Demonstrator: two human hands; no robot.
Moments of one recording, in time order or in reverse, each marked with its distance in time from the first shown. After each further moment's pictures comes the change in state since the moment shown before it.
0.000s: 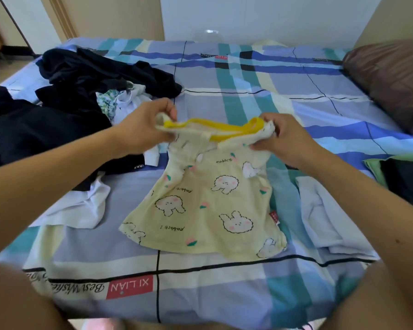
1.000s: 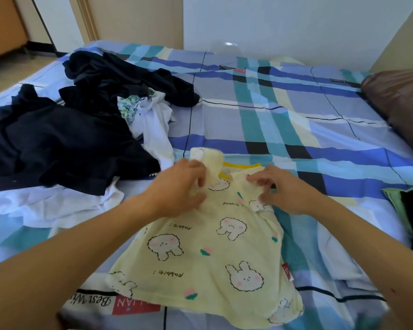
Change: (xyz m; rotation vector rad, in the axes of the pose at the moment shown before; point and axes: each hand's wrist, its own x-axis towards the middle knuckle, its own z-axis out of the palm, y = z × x) left_hand -0.045 -0.040 0.068 0.433 -0.064 0.101; right_hand -0.007 0.030 0.036 -0.394 -0.349 0.146
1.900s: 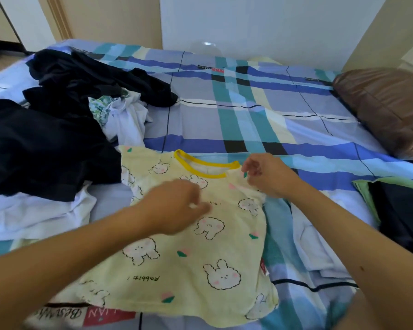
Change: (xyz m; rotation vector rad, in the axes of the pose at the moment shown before) left_hand -0.006 0.070 -0.009 0.042 -0.295 -0.191; right_hand 0.004 0.003 -0.020 0.009 0.183 0.124
